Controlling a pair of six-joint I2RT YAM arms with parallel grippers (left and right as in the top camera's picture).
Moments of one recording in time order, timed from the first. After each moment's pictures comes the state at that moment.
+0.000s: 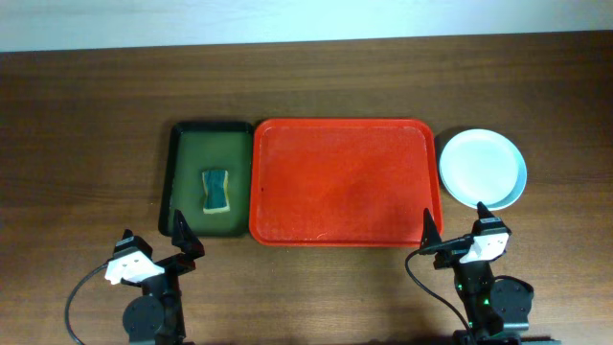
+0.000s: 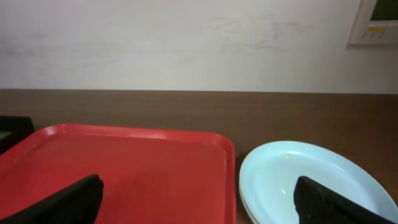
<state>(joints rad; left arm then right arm) 0.04 0.01 0.01 -0.06 -0.19 -0.30 -0.03 0.01 0.01 -0.06 -0.13 0.03</state>
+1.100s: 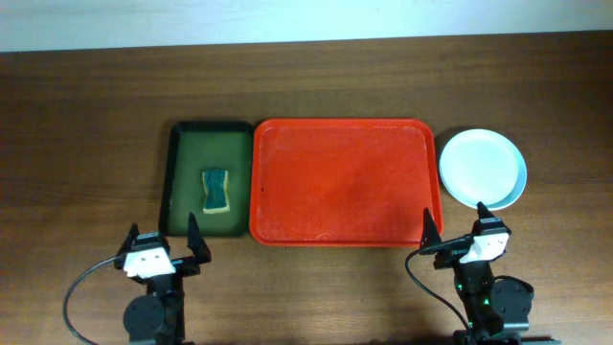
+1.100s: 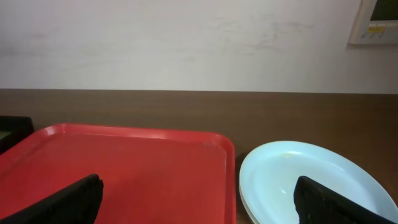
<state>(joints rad) 0.04 0.01 0.01 -0.08 -0.09 -0.05 -0.03 0.01 0.01 -0.06 -0.13 0.03</state>
